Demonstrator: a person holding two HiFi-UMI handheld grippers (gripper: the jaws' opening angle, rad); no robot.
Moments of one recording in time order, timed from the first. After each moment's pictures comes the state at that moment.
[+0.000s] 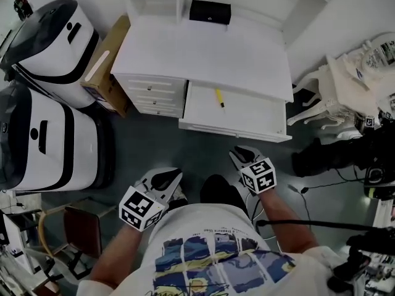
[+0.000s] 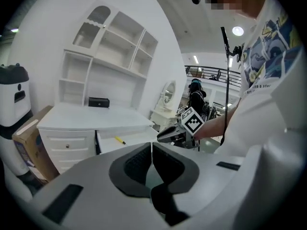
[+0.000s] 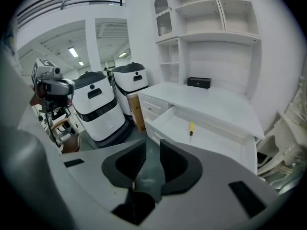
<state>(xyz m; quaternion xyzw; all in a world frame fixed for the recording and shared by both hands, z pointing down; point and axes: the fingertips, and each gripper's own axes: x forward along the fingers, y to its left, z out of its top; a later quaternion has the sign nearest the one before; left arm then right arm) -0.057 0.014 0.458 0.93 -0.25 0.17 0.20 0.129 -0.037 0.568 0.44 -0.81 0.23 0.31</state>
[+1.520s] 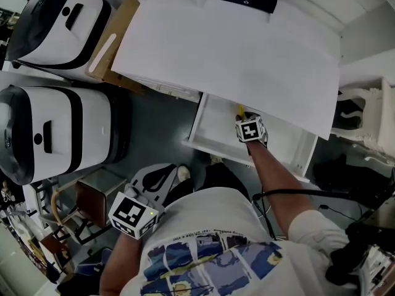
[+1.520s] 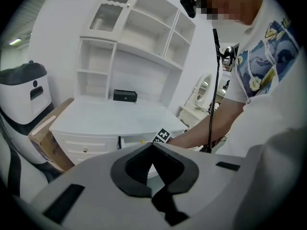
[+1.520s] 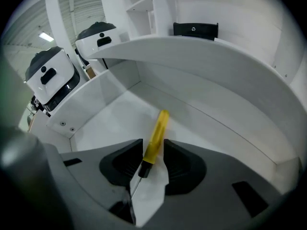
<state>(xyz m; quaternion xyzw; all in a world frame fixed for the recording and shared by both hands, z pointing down) -0.031 -0.164 0.469 0.85 -0.38 0.24 0.28 0.171 -0.309 0.823 0.42 -0.73 0.32 0.44</state>
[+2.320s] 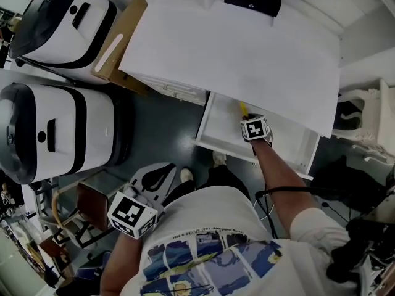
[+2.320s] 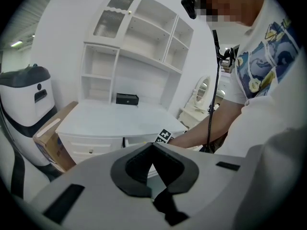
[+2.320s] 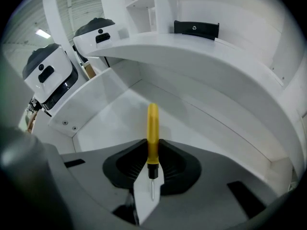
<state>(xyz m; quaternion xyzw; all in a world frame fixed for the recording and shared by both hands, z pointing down) -0.064 -0.154 0.458 0.86 -0.39 0.22 0.26 0.171 -0.304 0.818 0.42 -0.71 0.32 0.46</state>
